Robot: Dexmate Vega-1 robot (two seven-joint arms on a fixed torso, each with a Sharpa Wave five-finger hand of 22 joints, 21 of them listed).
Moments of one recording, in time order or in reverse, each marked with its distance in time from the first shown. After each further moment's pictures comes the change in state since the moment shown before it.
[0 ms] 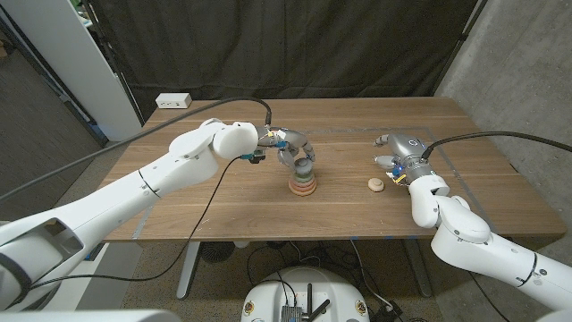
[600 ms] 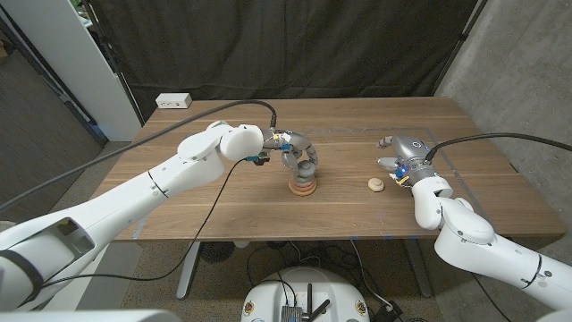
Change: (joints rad) left arm -0.006 -0.035 0.016 0.036 0.022 -0.008 -0.005; left_hand 0.001 0.000 0.000 0.000 -0.004 0.020 0.016 0.000 0.000 0.018 0.011 0.004 0.000 0.000 0.000 0.002 -0.002 0.000 0.000 0.000 0.000; right arm -0.016 -0.015 0.012 -0.003 0.028 -0.011 -0.018; right_hand -0.005 0.005 0.000 0.000 0.000 0.003 0.003 0.000 0.000 0.004 -0.004 0.000 0.000 0.000 0.000 0.004 0.000 0.000 0.000 0.000 0.000
